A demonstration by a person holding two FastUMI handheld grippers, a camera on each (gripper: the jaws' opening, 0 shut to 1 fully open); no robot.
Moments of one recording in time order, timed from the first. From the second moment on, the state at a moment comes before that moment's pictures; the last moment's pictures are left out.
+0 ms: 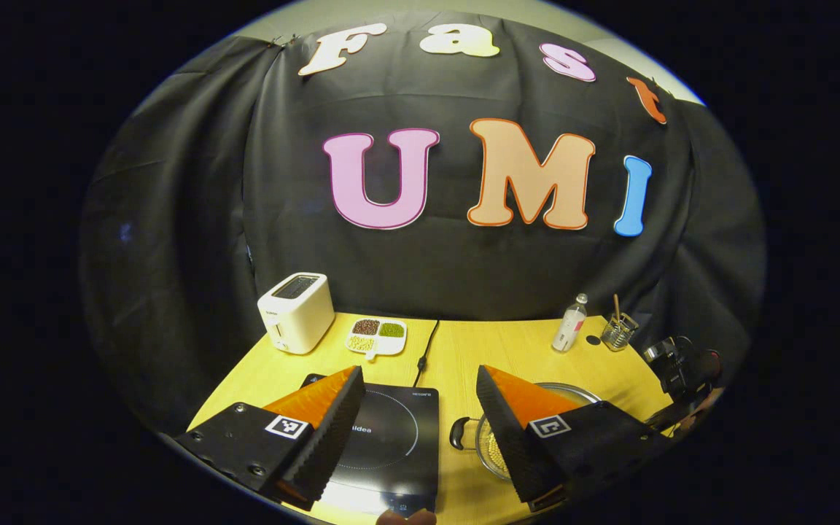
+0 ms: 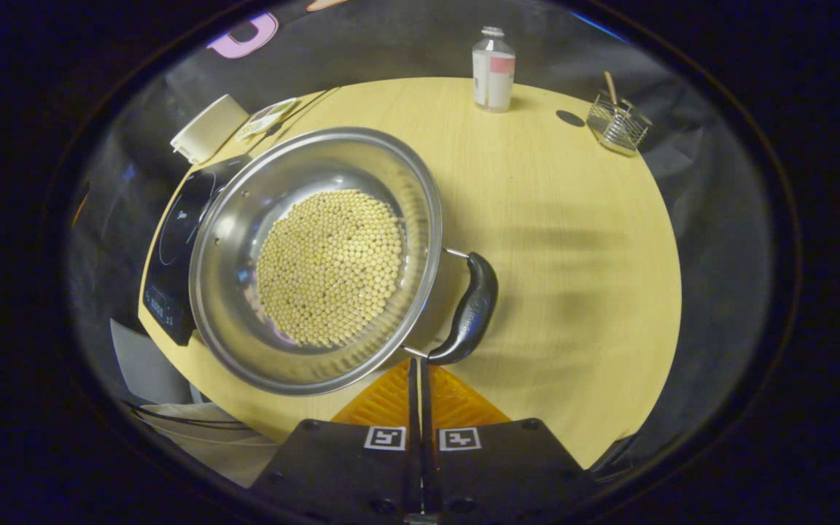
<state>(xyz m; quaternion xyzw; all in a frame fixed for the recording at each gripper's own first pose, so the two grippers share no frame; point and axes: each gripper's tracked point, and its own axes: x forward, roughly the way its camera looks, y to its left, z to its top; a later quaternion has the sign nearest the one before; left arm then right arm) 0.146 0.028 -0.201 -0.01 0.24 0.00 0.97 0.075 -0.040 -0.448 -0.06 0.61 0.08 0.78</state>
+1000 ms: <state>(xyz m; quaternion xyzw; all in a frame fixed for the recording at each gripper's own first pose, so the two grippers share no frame) 0.137 -0.025 -0.316 -0.06 0.39 -0.08 0.92 0.130 -0.060 -0.405 -0.02 0.53 0.02 0.85</state>
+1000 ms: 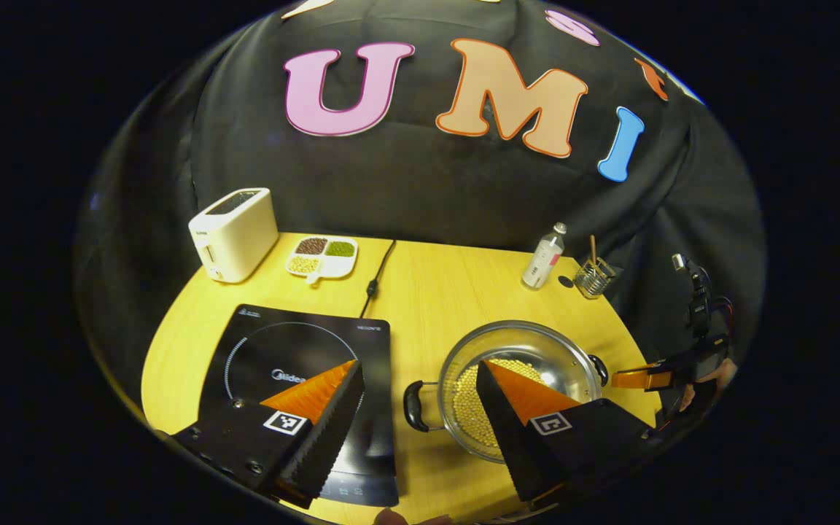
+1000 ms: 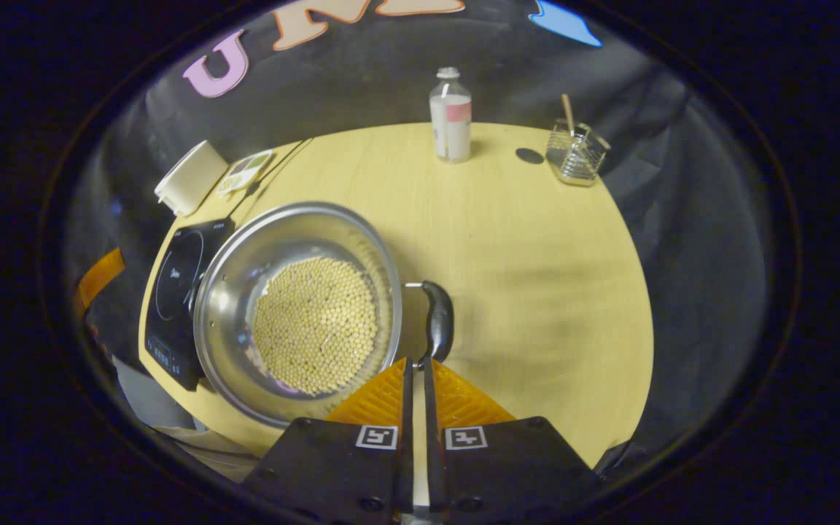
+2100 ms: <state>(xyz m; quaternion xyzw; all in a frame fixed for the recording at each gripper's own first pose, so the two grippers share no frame) 0.120 -0.057 -0.449 -0.08 0.54 -0.09 0.83 0.150 -0.048 -0.460 -0.03 0.57 -0.01 0.82</state>
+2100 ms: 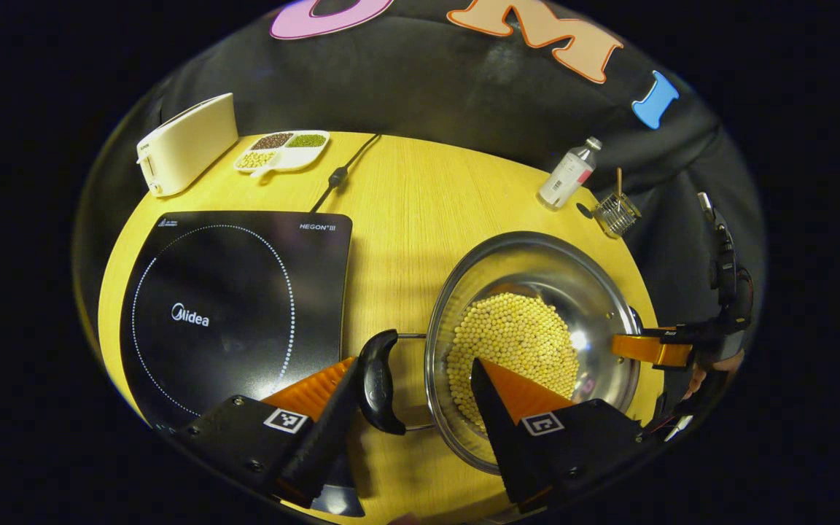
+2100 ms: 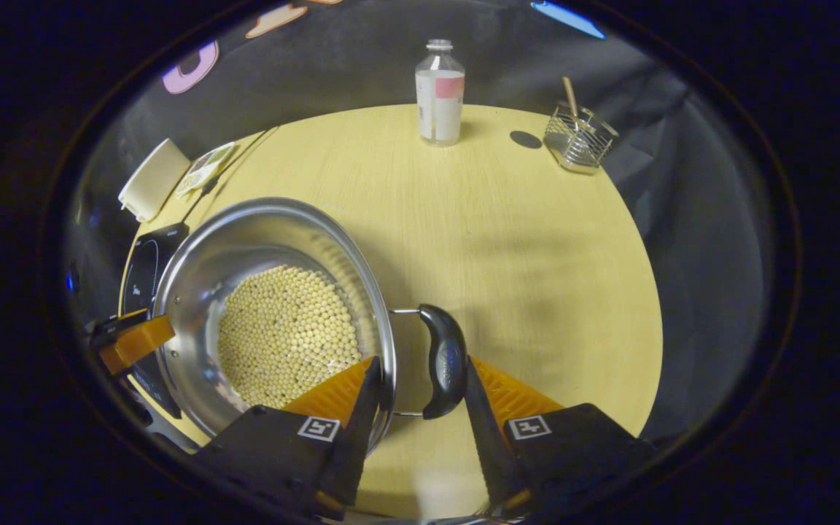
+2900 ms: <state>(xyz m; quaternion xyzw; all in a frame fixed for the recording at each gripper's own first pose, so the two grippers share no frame) 0.123 -0.053 -0.461 -0.08 0.55 -0.08 0.83 0.149 -0.052 -0.453 0.03 0.57 -0.01 0.82</state>
